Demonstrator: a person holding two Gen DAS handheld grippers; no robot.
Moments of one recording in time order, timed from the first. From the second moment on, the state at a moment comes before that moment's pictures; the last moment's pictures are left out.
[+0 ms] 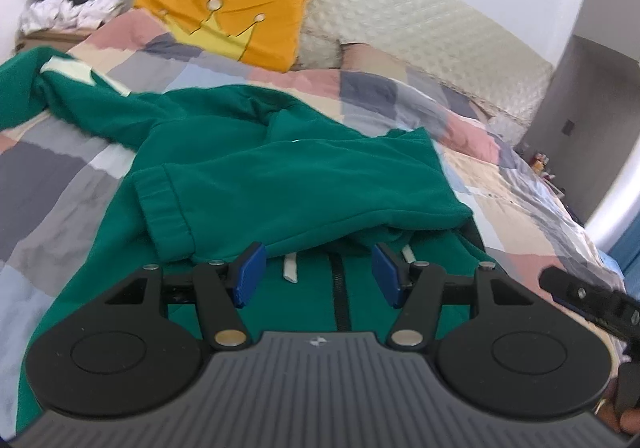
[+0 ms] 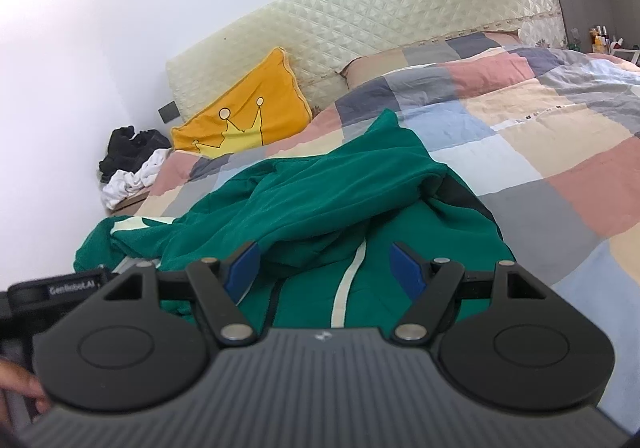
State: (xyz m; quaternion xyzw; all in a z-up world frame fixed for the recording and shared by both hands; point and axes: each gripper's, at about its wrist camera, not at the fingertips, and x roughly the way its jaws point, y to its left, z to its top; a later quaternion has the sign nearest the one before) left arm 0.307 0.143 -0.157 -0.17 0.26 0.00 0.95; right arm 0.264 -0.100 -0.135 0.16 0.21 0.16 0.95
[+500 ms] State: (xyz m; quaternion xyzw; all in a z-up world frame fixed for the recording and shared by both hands) left arm 0.410 0.278 -0.150 -0.27 0.29 0.14 0.91; right arm 0.276 -0.101 -0.157 0.17 0.22 0.16 0.95
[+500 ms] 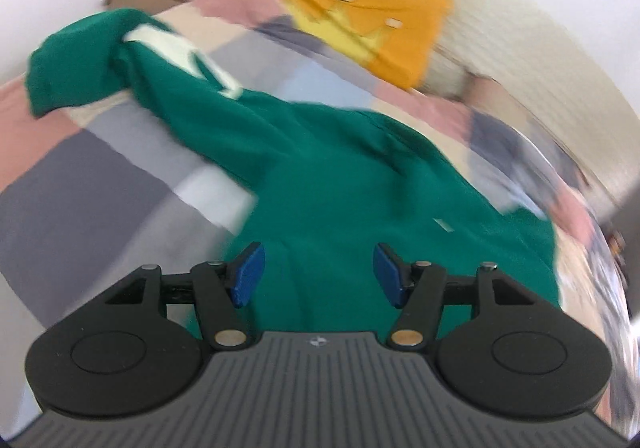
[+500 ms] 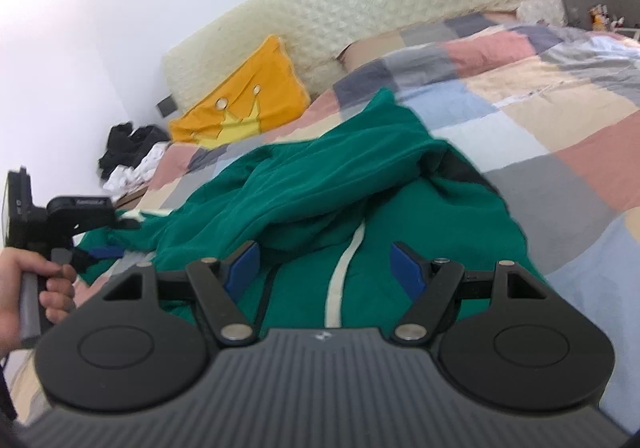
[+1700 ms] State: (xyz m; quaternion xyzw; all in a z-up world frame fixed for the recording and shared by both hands) left arm 0.613 0.552 -0.243 -0.38 0.19 0.36 0.83; right arm 0.369 -0.069 -0.207 0.12 0.25 0.10 0.96
